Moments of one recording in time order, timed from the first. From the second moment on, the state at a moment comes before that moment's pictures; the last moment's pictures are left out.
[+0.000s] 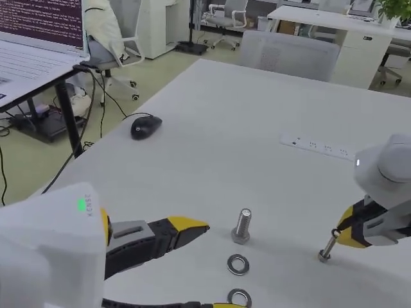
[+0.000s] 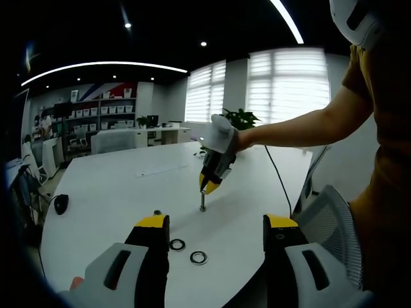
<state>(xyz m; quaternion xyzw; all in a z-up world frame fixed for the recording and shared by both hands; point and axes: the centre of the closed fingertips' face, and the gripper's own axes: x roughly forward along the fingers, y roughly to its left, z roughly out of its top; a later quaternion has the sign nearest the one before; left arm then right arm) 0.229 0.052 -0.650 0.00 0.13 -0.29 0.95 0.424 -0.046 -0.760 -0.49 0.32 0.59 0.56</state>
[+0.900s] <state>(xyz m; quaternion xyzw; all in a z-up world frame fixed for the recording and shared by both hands) 0.231 0.055 -0.653 -0.01 0.14 -0.29 0.95 0.429 -0.046 -0.800 -0.49 0.34 0.59 0.54</state>
